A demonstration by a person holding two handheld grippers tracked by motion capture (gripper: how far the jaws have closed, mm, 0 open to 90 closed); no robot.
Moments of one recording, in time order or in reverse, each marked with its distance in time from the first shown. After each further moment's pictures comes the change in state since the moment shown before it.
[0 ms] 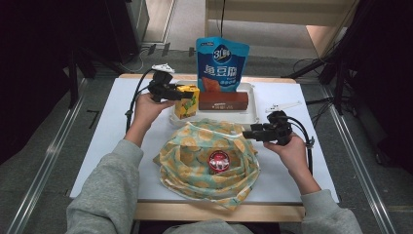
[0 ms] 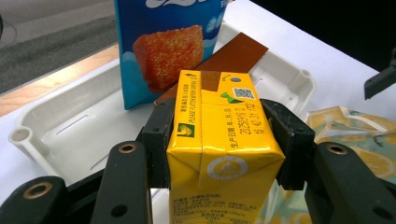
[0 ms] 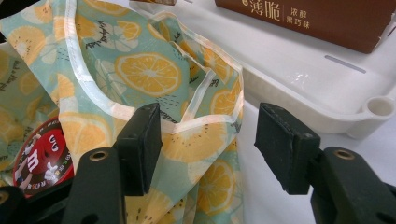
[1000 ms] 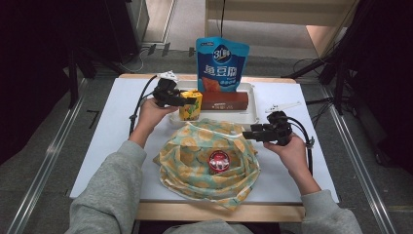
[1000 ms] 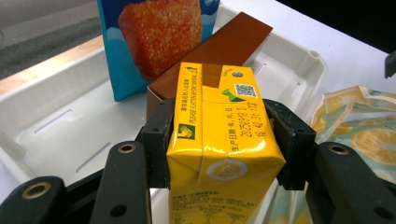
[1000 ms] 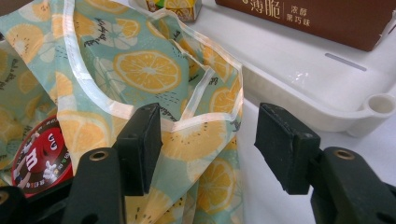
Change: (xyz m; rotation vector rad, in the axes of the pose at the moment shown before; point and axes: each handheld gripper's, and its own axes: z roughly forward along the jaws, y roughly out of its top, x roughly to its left) left arm 0.006 -0.023 0.021 0.001 -0.037 0.043; right arm 0.000 -0.001 0.001 0.005 -0.004 0.002
